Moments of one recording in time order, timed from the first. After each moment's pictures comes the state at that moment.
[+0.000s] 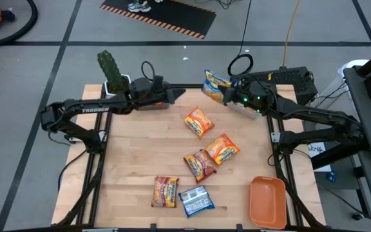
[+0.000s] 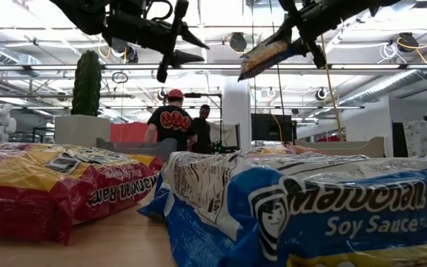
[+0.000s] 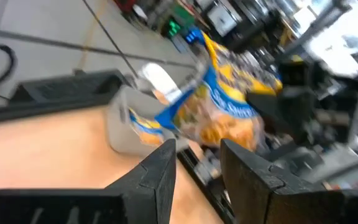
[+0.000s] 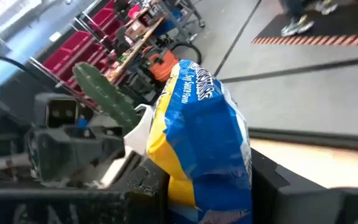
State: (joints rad) left arm 0.39 1.41 0.91 0.38 0.07 -0.81; right arm -0.36 1.04 0.83 -0.04 0.29 0.81
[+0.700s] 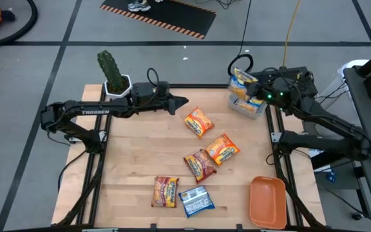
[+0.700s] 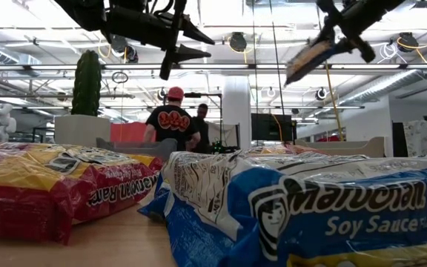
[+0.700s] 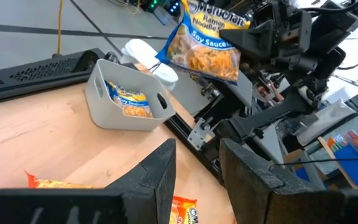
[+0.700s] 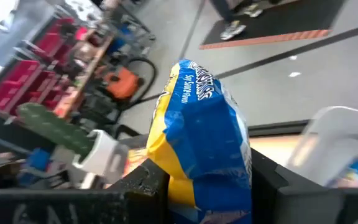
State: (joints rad) left arm 0.33 1.41 0.91 0.34 0.11 -0.70; right arm -0.54 0.76 0.83 -0.46 0.31 0.90
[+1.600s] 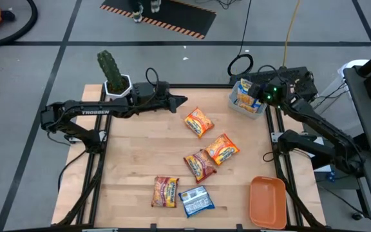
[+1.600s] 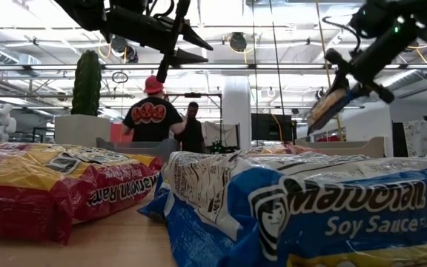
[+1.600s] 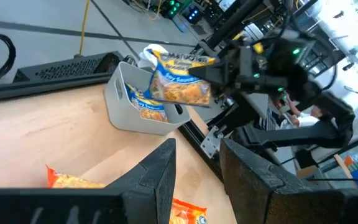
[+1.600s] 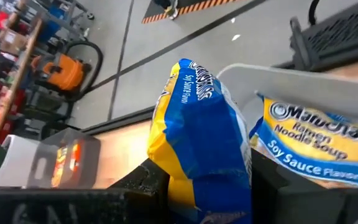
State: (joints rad) left arm 0.33 1.41 0.91 0.32 0.04 -0.76; right arm -0.93 0.76 0.57 -0.38 0.02 0.88
